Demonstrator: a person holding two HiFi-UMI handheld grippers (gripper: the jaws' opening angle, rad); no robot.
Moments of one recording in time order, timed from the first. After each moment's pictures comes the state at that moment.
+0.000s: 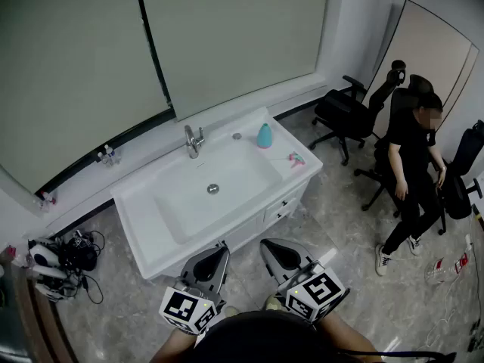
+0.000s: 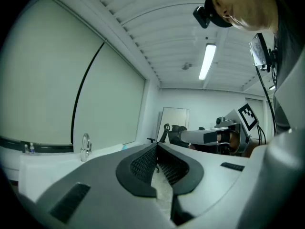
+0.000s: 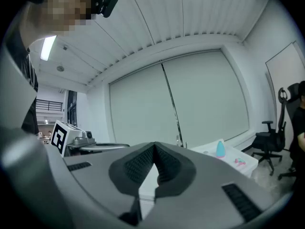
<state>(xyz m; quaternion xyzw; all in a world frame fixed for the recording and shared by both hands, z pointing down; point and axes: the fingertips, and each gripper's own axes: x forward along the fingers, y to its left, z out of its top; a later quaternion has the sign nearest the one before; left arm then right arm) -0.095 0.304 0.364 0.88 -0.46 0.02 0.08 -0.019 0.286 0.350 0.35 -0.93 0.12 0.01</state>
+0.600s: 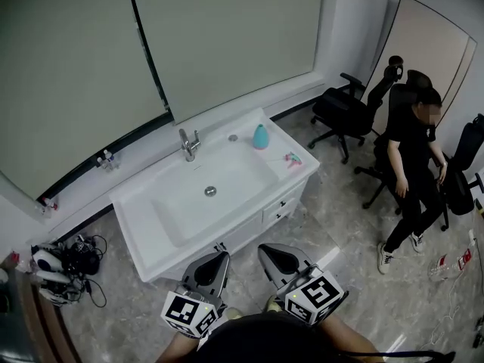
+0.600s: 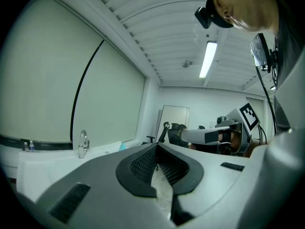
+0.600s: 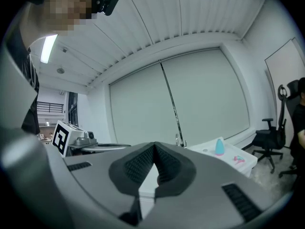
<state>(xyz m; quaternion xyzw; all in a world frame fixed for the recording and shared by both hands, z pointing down) -0.073 0.304 0.372 0.88 -0.46 0.03 0.09 -0.001 0.289 0.357 0.34 -0.93 0.13 0.01</state>
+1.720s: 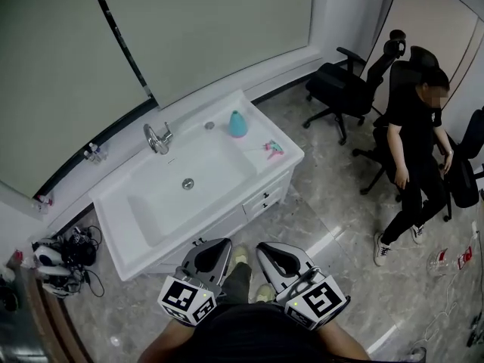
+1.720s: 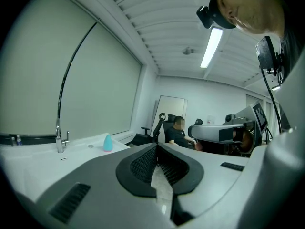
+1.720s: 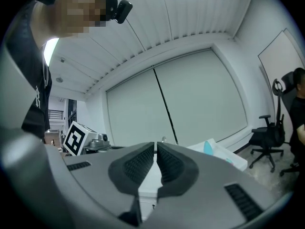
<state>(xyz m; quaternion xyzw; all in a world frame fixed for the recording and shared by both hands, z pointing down) 0.062 0.200 0.414 0.89 -0.43 0.08 0.13 0.123 0.213 0.373 0.34 -0.93 0.15 -0.05</state>
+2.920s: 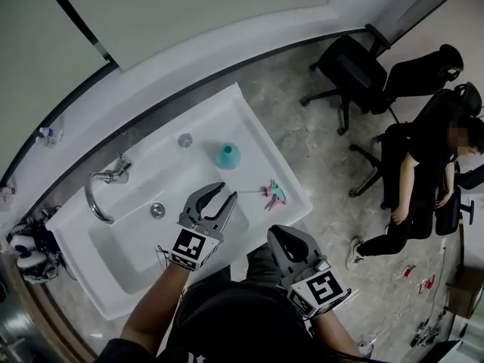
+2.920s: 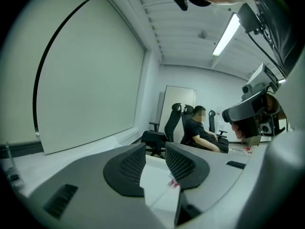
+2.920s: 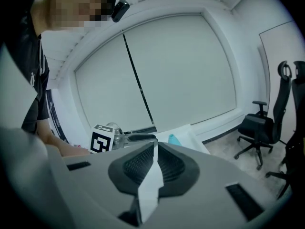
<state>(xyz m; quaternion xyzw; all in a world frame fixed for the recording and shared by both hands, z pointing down) 0.039 -0.287 0.584 0.90 -0.41 0.11 0.12 0.121 -0.214 0.522 0.39 -0.88 0.24 0.13</state>
